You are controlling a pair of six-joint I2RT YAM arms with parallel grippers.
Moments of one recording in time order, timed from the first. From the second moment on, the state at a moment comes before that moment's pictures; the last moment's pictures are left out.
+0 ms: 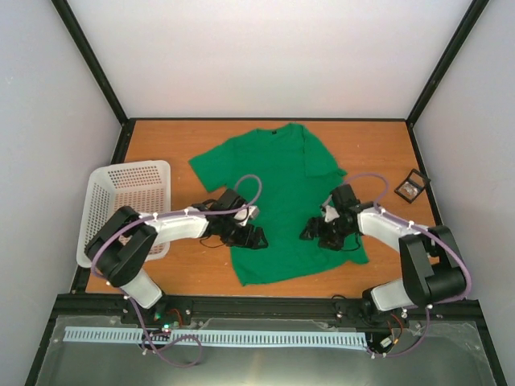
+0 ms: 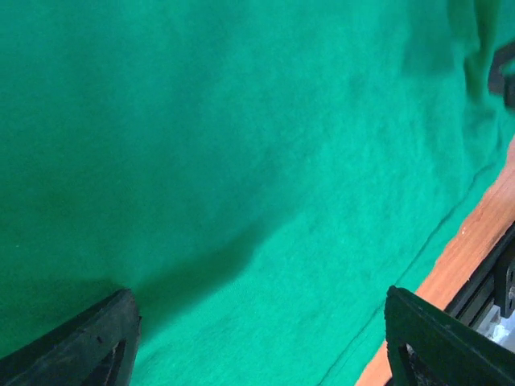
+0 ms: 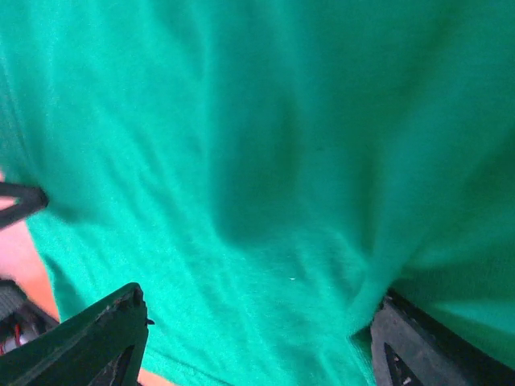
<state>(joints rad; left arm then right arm) -0.72 1.63 0.79 -0.30 0.47 -0.49 0.27 1.46 0.68 -0.56 -0.52 0.47</state>
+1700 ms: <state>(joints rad) -0.57 1.17 1.16 -0.60 0.28 -0.57 0.32 1.51 1.11 -0.78 -0.16 0.28</state>
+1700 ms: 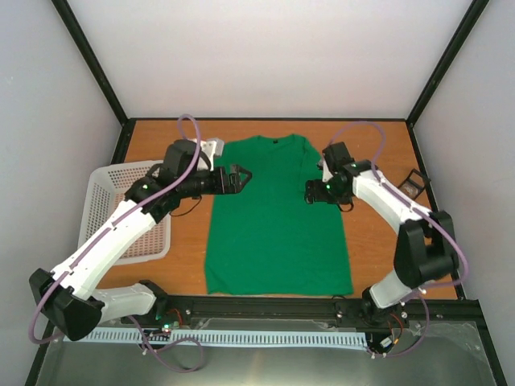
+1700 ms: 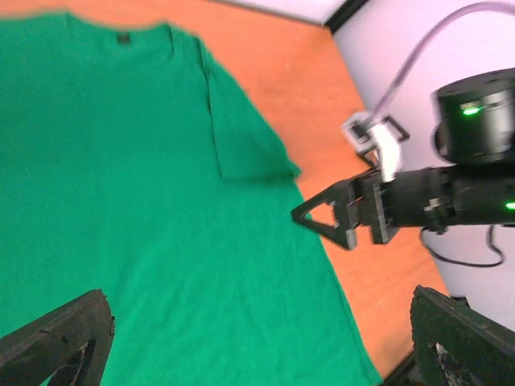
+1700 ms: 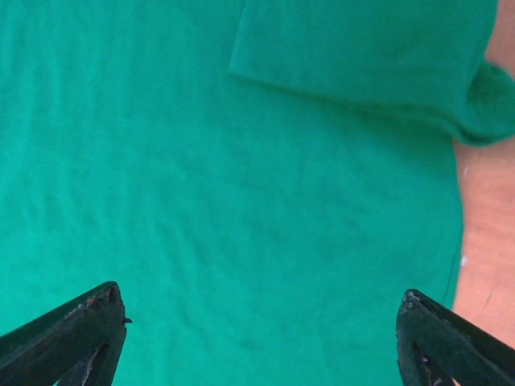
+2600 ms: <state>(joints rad) -0.56 1.24 1.40 -0.71 0.04 -0.21 0.42 2.17 1.73 -0.89 -0.01 0.14</state>
